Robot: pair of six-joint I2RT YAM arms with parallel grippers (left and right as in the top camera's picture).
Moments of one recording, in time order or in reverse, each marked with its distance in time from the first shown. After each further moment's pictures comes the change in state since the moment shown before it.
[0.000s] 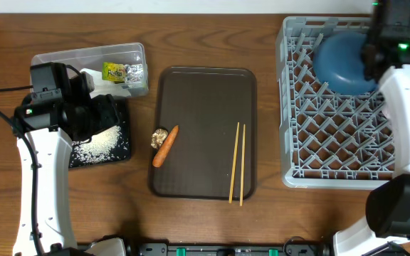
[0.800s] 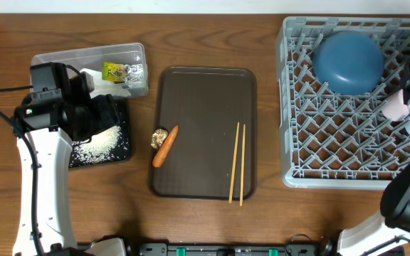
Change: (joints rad) left arm 0.000 0.000 0.000 0.000 0.000 0.000; right arm -0.278 0.072 -0.287 0.820 0.110 -0.365
